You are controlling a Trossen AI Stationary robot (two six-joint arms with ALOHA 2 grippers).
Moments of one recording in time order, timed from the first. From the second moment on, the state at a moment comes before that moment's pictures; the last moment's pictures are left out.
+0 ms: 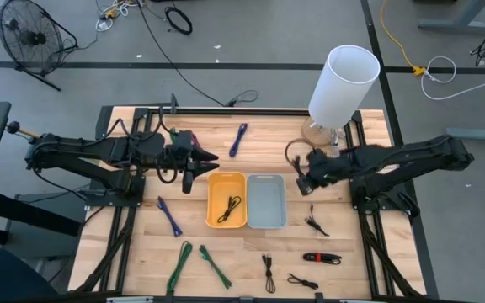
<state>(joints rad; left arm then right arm) -0.08 1.02 1.00 -0.18 -0.17 -0.30 0.10 1.11 1.00 -0.89 0.16 1.06</state>
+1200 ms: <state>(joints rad) -0.08 1.04 1.00 0.18 -0.18 -0.31 0.06 1.38 1.29 0.09 -0.01 0.36</state>
